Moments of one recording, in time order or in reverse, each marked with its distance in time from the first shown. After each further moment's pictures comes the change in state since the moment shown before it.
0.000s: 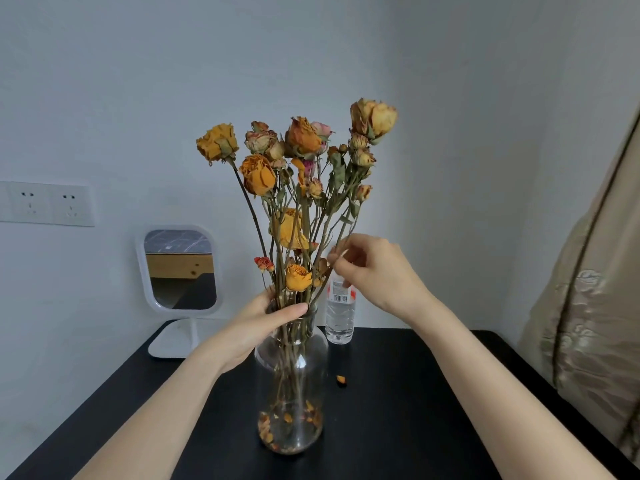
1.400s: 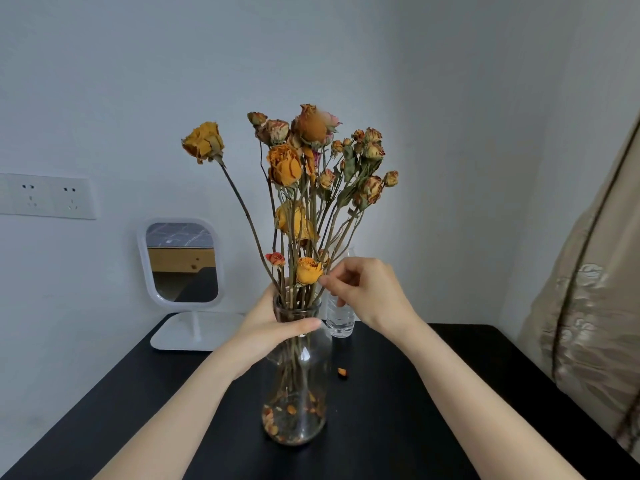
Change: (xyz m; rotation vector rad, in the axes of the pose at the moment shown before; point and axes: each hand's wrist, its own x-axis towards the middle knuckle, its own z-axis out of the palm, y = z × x) left_hand 0.000 -0.023 0.005 0.123 0.064 0.118; right_hand -0.018 0.014 0.027 0.106 -0.025 0.096
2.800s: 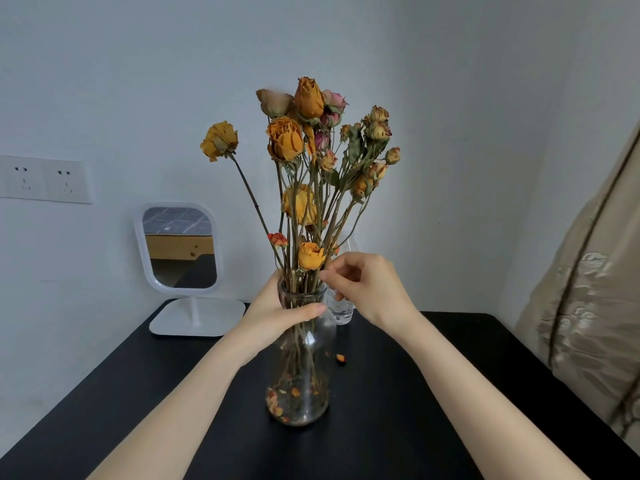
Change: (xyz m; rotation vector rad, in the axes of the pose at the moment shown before) left_hand 0.004 -0.005 0.011 -0.010 0.030 0.048; right_hand -0.006 0.009 0.005 0.058 -0.028 0.018
